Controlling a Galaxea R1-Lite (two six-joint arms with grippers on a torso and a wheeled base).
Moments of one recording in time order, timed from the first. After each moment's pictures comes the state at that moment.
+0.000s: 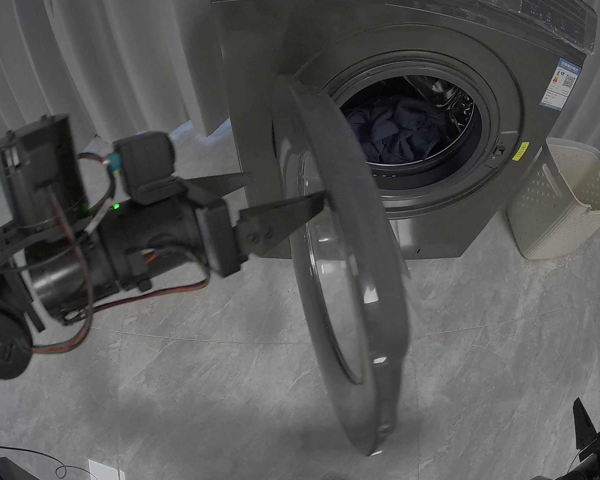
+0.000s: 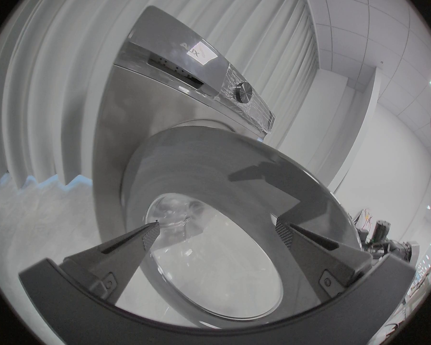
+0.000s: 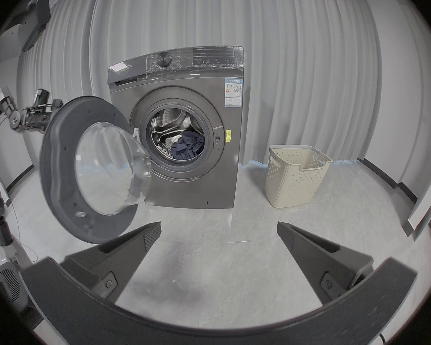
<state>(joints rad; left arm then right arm) -0.66 1.49 -0.86 -0.66 -0.21 -0.12 -0.01 0.02 -0.02 0.01 -0.02 0.00</state>
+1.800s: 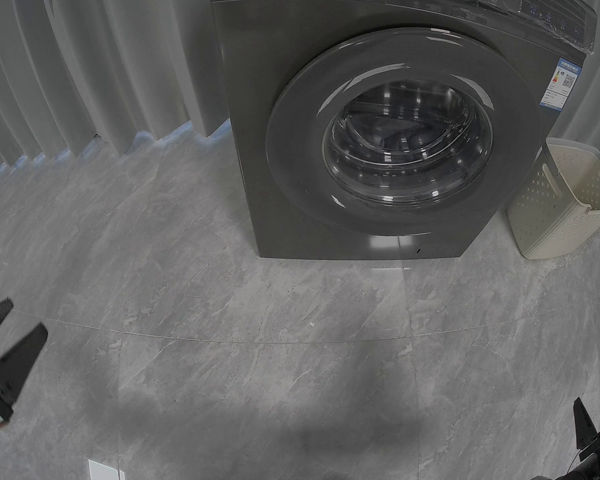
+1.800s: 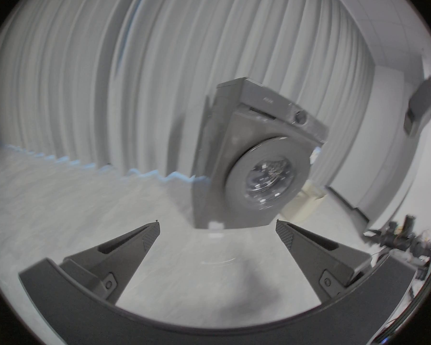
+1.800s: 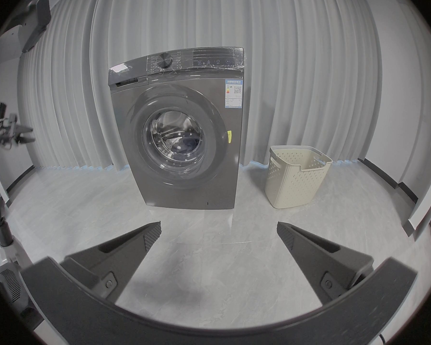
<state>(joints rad) -0.38 0.57 -0.37 -0.22 0.05 -0.15 -0.01 0.02 -0.02 0.00 -0.02 0.00</state>
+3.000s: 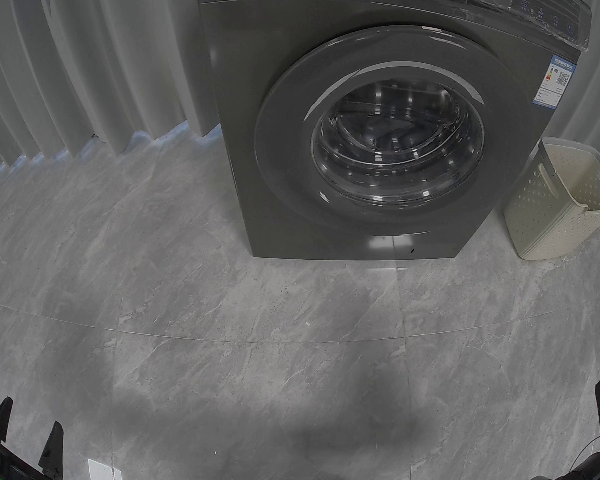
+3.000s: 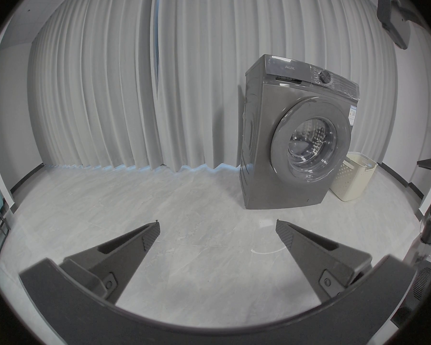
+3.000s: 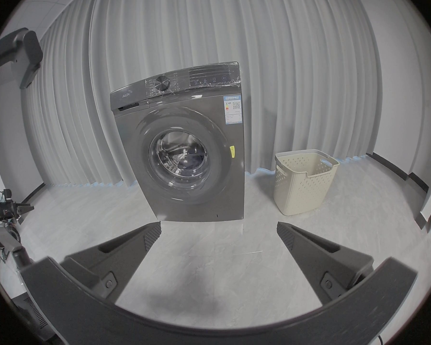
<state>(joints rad) 0.00 0.01 -0.02 0.00 0.02 -0.01 -0.01 0.08 -0.18 0.06 0.04 0.09</state>
